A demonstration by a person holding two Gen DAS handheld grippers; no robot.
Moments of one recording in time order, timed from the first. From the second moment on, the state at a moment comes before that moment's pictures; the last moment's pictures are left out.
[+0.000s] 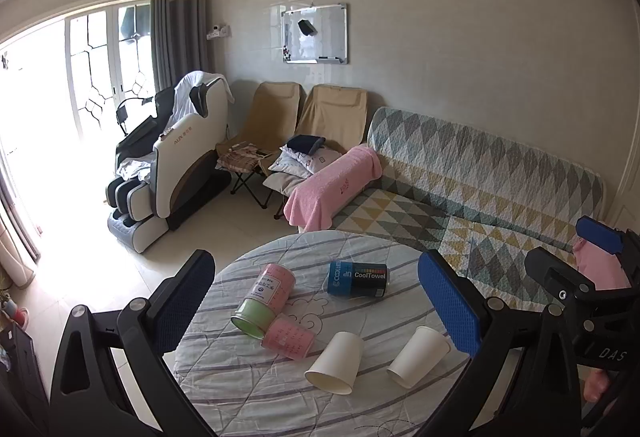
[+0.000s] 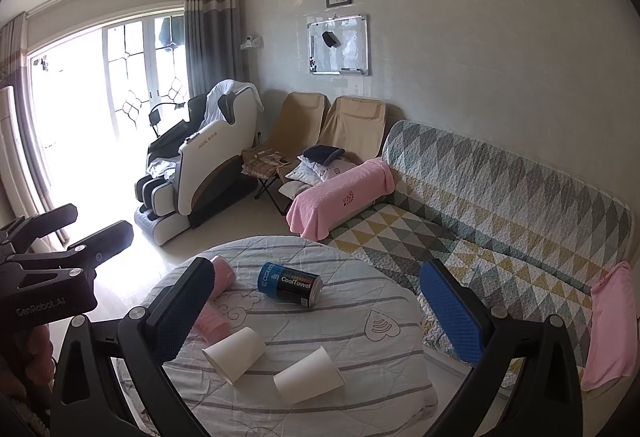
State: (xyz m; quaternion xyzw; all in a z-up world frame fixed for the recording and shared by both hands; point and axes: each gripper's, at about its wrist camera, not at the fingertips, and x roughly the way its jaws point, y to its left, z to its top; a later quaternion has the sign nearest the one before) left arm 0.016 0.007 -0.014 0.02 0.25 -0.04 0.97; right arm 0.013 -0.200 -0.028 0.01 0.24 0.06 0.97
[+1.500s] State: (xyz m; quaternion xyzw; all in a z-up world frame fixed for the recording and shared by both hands) left arm 0.060 0.044 -0.093 -0.02 0.45 -0.02 0.89; right arm 0.060 -0.161 -0.086 0.03 0.43 0.10 0.90
